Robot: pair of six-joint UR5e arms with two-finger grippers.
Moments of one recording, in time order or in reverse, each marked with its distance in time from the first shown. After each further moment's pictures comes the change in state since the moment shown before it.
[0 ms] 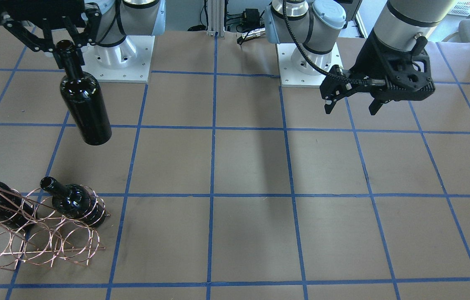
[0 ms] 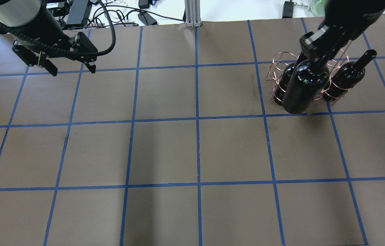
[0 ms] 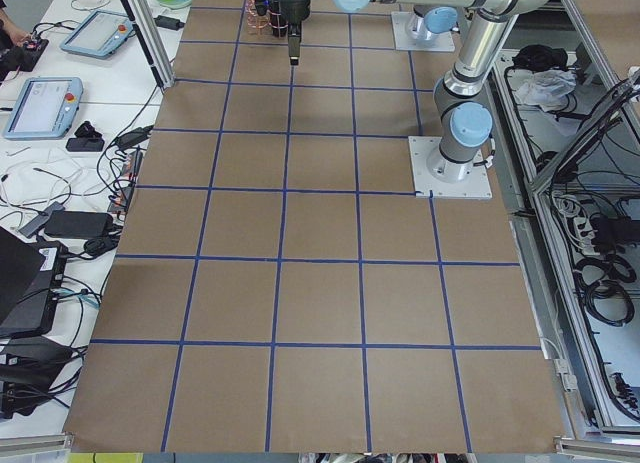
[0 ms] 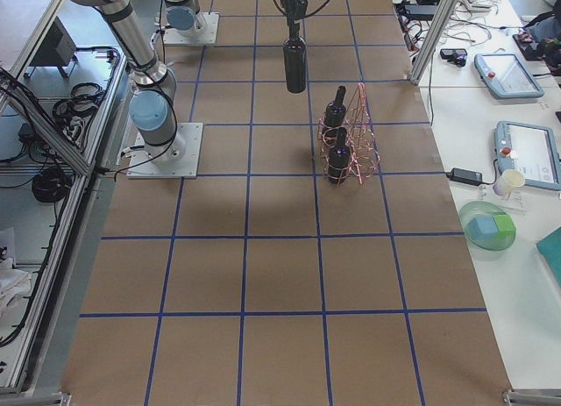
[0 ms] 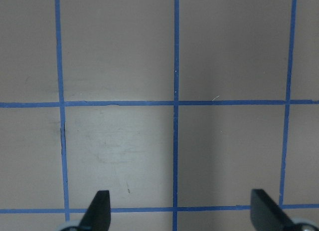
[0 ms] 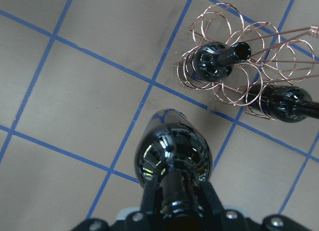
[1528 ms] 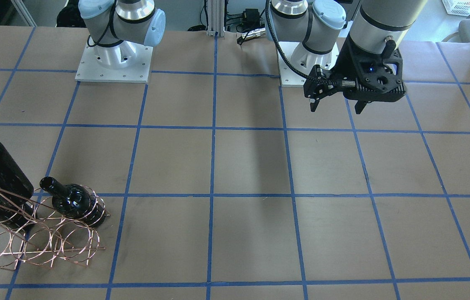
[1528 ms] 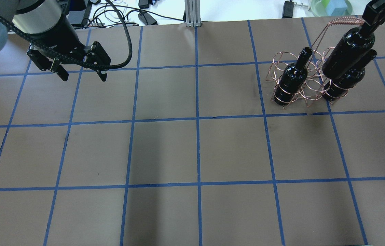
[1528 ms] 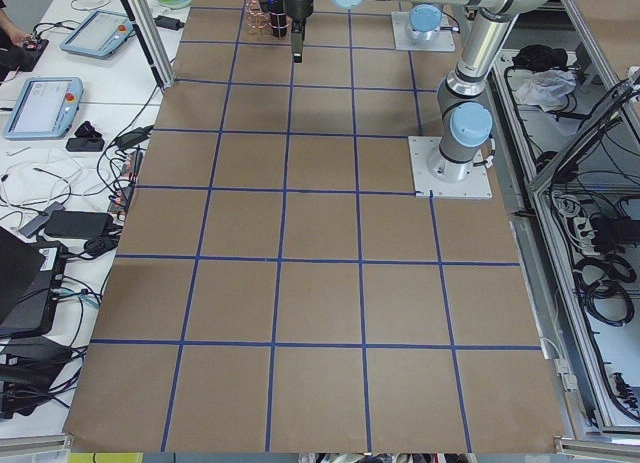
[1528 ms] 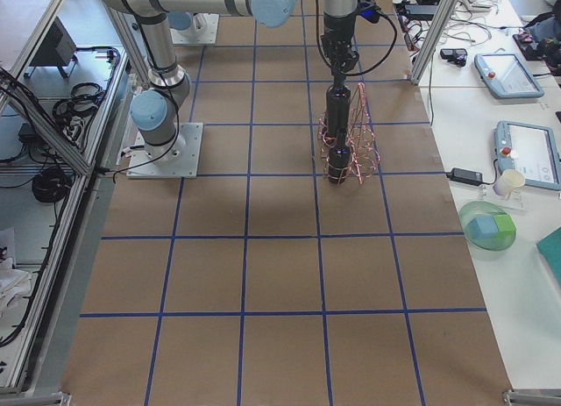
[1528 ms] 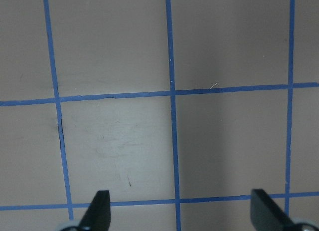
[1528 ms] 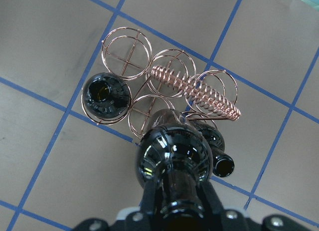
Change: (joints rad) left arm -0.043 0.005 -0.021 -0.010 0.041 0.001; right arm -0.263 0.203 -0.069 -0.211 0.075 -0.253
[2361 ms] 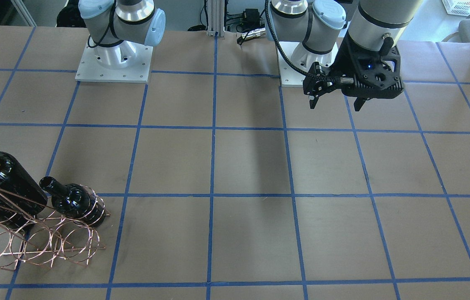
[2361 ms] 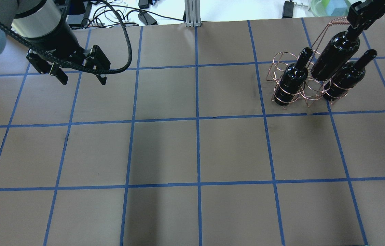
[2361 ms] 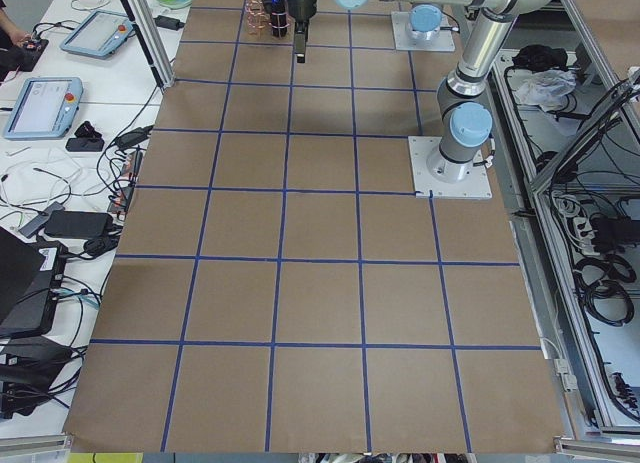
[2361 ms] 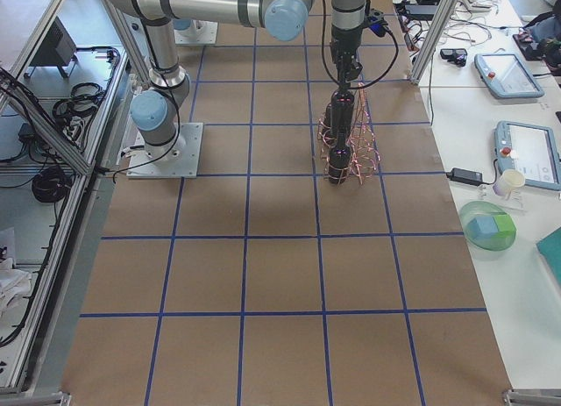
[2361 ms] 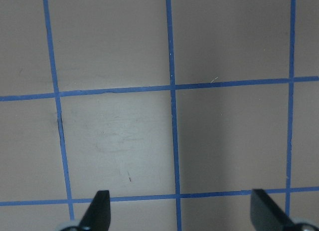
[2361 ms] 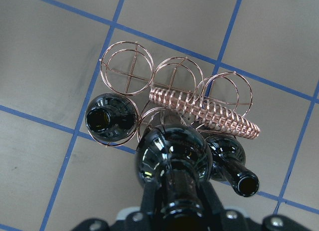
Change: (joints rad) left arm 0.000 0.013 -0.015 -0.002 0.002 0.001; right arm 0.006 0.040 0.015 -0.017 0.035 0.119
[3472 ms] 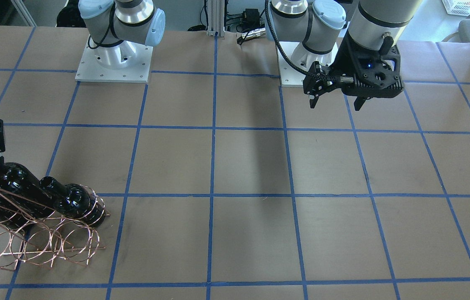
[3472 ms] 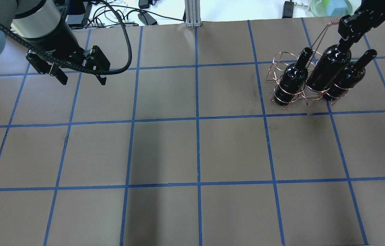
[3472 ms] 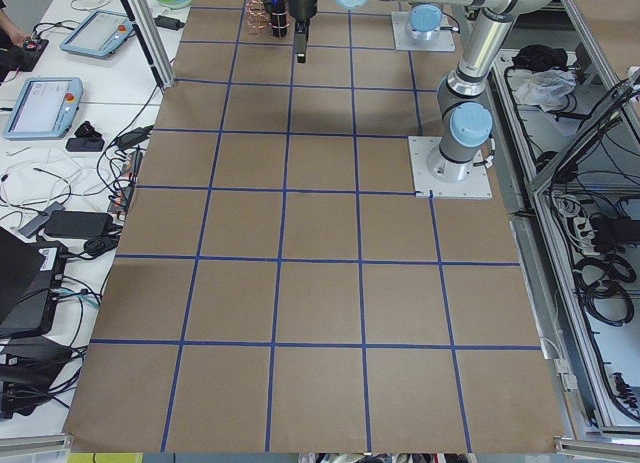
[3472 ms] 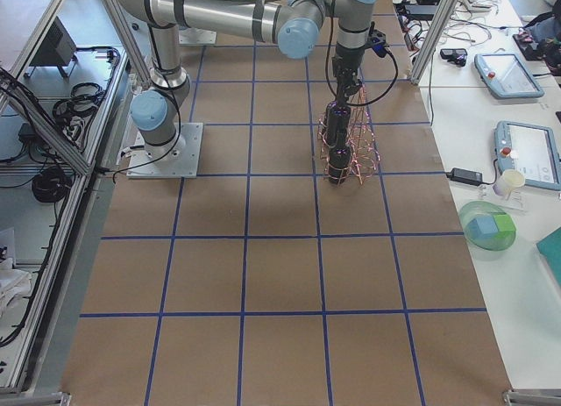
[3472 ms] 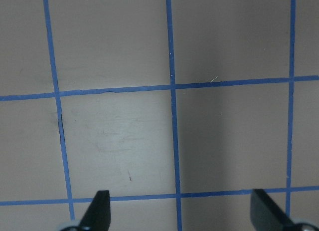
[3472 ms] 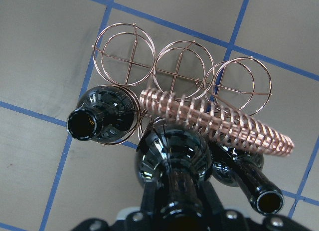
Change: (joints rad) left arm 0.000 0.003 -0.002 -0.001 0.001 0.002; right arm 0.000 0.062 0.016 -0.002 -0.011 0.016
